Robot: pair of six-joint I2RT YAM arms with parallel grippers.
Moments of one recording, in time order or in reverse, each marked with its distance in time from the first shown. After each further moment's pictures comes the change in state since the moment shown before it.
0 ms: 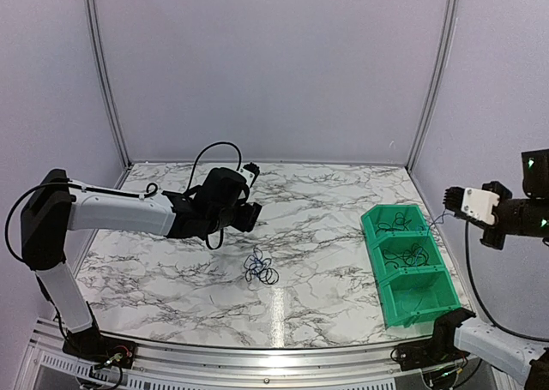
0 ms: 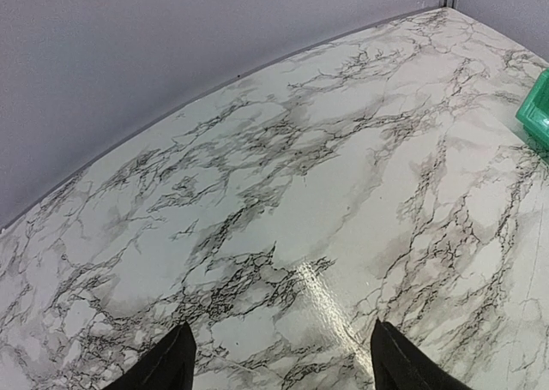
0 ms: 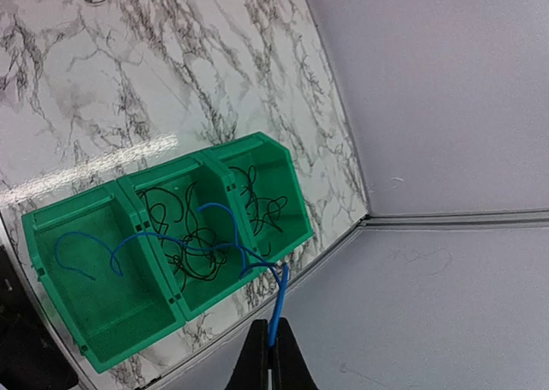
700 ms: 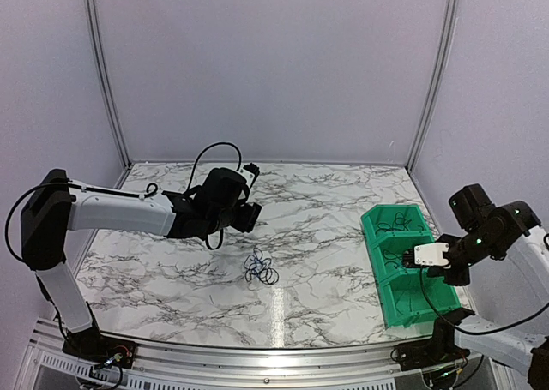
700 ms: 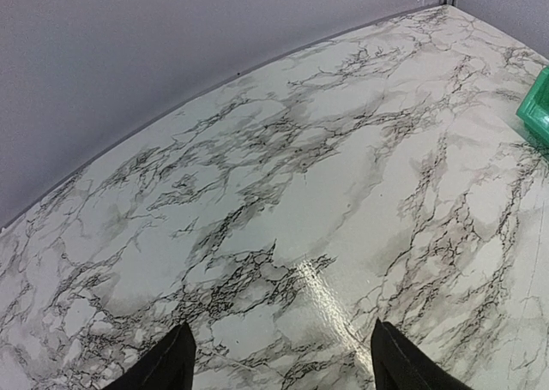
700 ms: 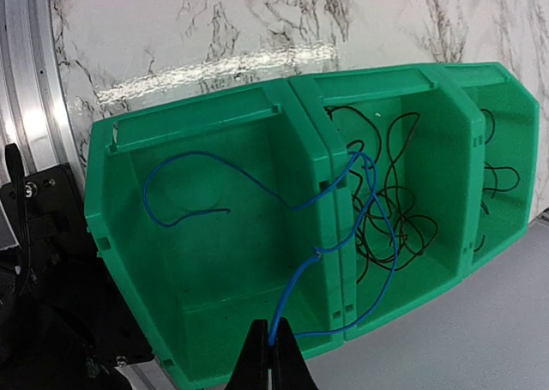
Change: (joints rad) left arm 0.000 0.000 0.000 -0.005 0.000 0.000; right arm 0.000 0.065 -0.505 -0.005 0.048 -0.066
